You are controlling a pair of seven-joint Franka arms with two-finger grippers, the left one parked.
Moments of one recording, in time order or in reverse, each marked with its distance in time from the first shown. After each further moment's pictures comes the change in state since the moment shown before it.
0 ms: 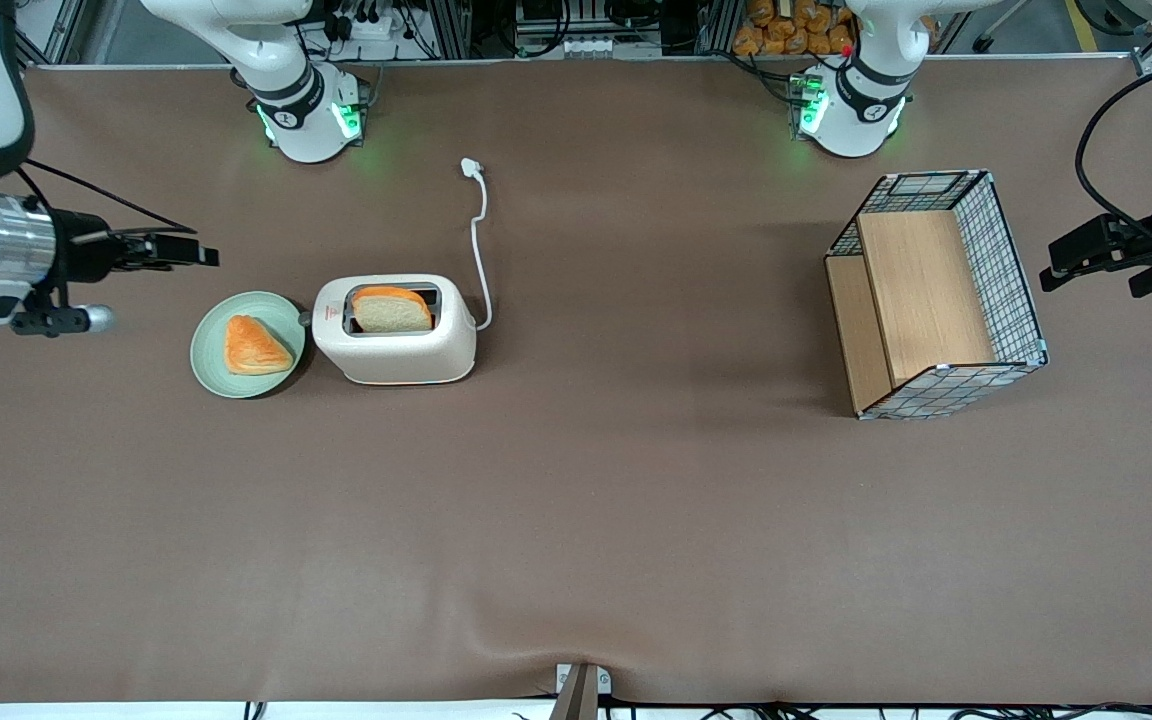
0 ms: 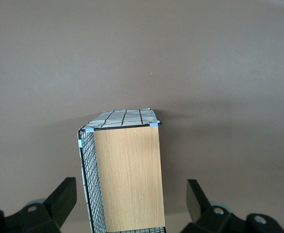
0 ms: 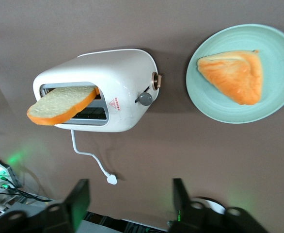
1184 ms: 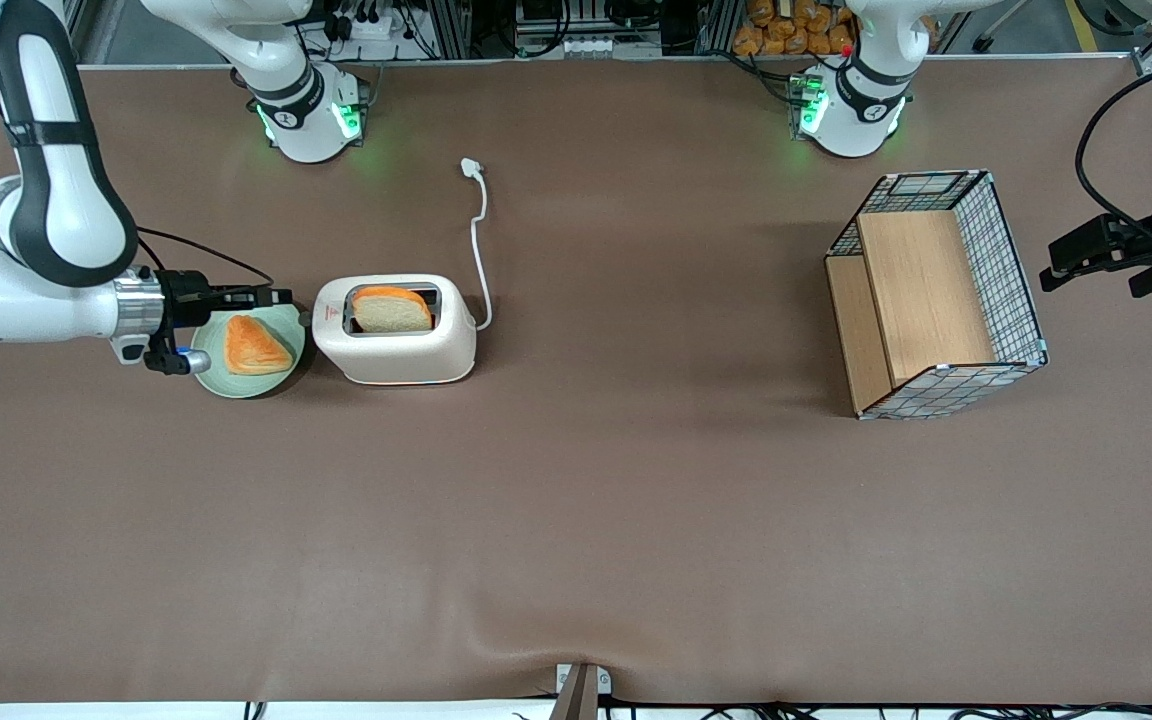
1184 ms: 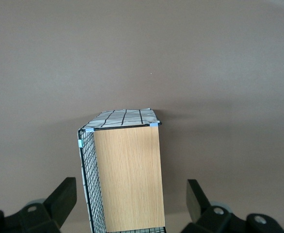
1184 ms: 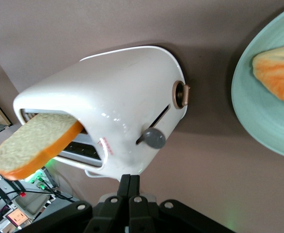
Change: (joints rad) arm -0.001 0.154 -0.001 -0.206 0.228 0.228 -0.149
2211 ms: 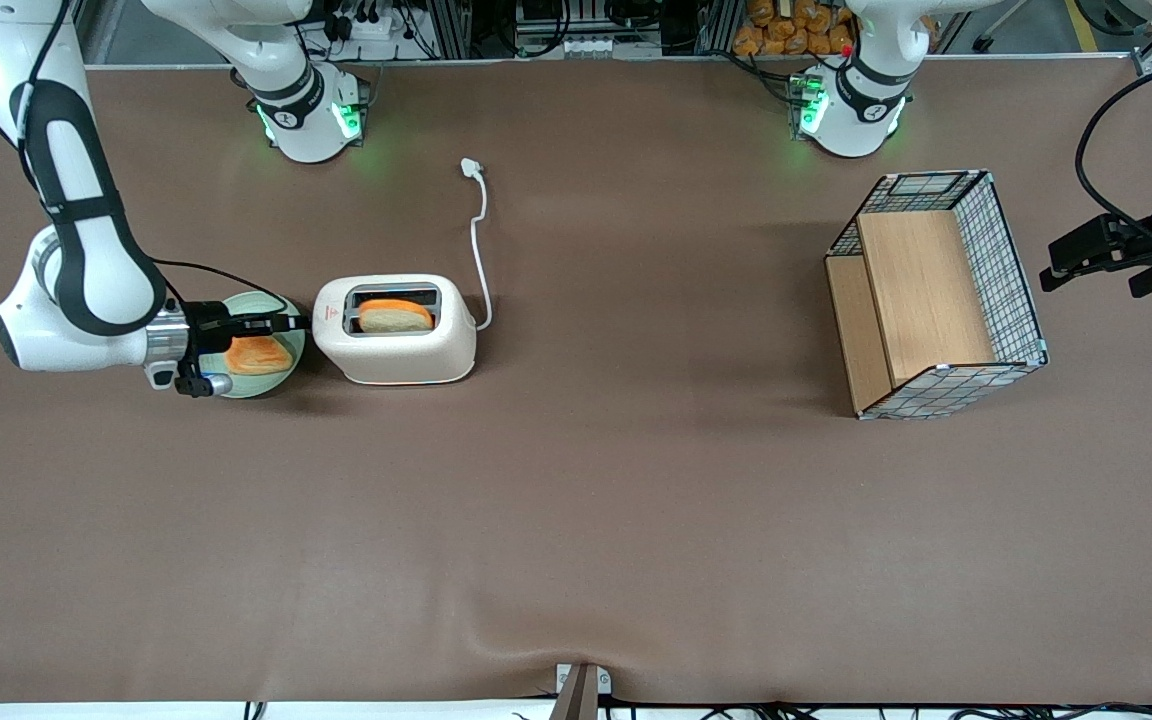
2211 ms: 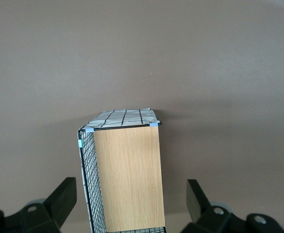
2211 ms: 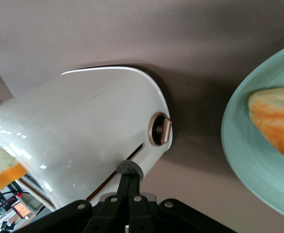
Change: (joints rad) arm -0.022 0.158 -0.004 -0.001 0.086 0.092 -0.172
